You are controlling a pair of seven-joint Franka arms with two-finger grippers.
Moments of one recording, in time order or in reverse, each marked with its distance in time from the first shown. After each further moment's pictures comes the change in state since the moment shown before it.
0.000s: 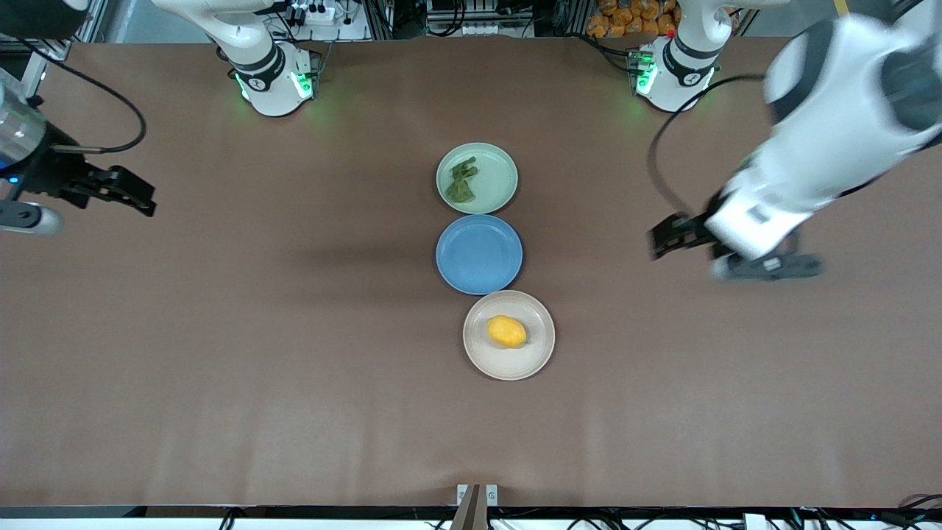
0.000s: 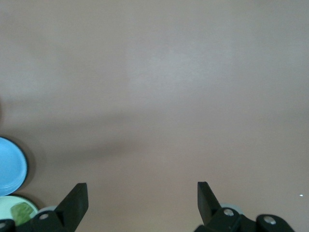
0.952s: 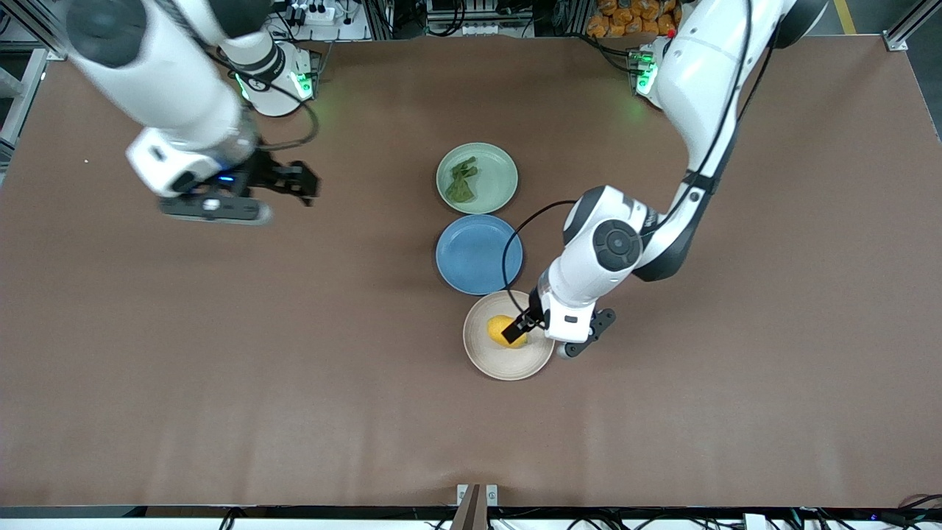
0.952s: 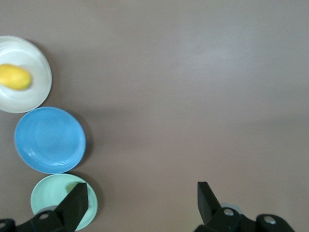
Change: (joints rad) left arm -0.217 0.495 0.003 0.091 -0.020 0.554 -0.770; right arm 0.020 0.065 0.347 -0.124 0.010 0.150 0.318
